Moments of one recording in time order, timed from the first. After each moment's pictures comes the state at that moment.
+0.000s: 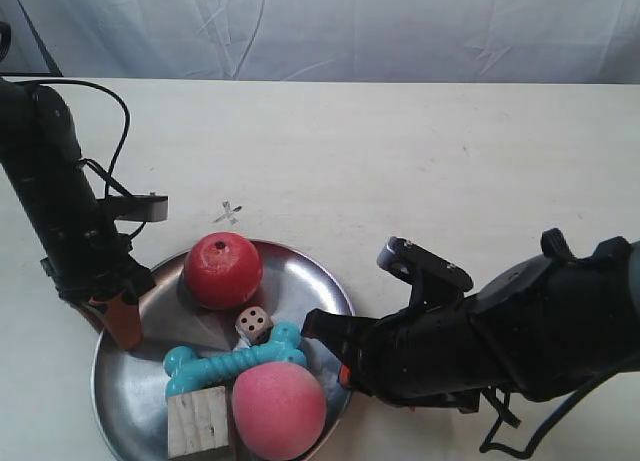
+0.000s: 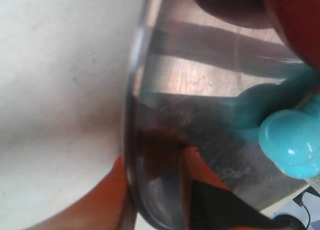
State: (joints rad) left arm -0.19 2.02 -1.09 -0.39 1.14 0.63; right arm 0.75 1.69 -0.57 1.69 0.12 -0.57
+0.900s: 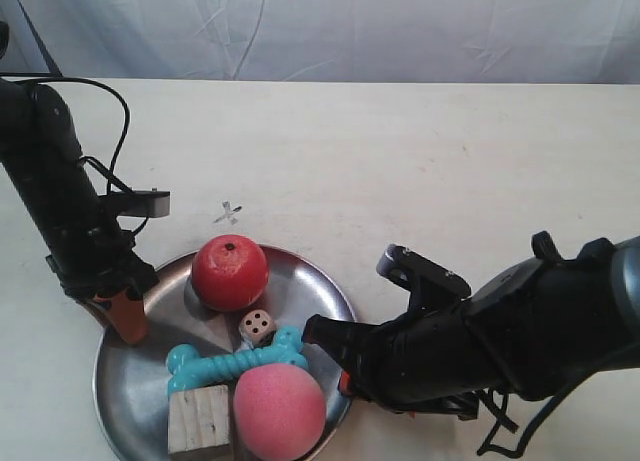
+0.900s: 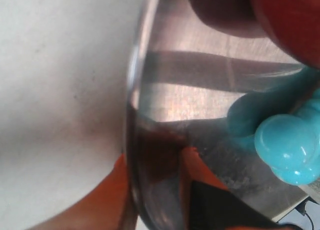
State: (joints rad) left arm -0.19 2.01 -1.09 -0.42 1.11 0.65; right arm 0.74 1.73 -0.57 1.68 0.14 -0.55
